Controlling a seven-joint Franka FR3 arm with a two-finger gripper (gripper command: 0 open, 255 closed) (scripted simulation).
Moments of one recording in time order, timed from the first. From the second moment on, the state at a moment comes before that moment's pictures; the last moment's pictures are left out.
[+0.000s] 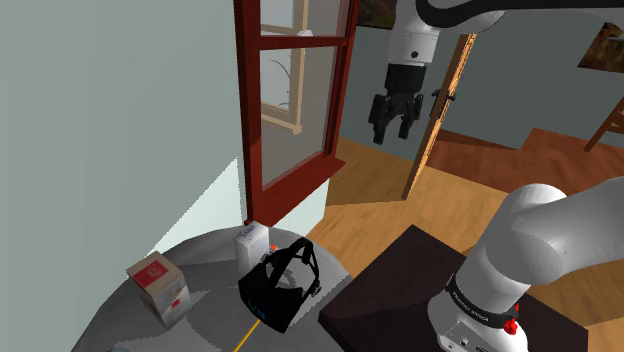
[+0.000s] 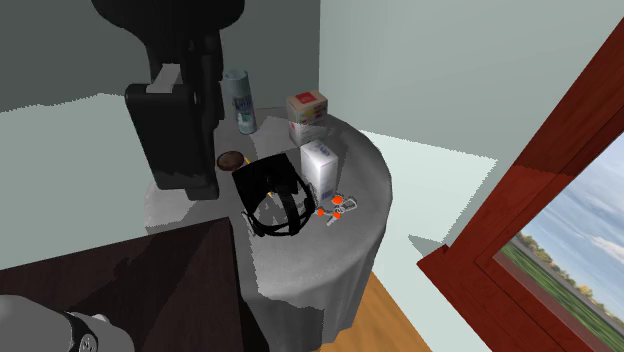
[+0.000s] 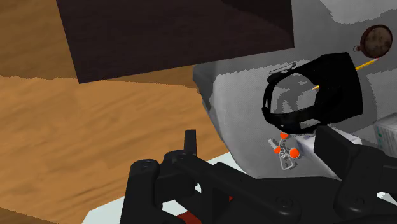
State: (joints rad) arm 0.01 -0.74 0.00 -2.41 0.07 1.57 0.15
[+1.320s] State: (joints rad) arm -0.03 -0.38 0.46 -2.49 0.23 2.09 0.91
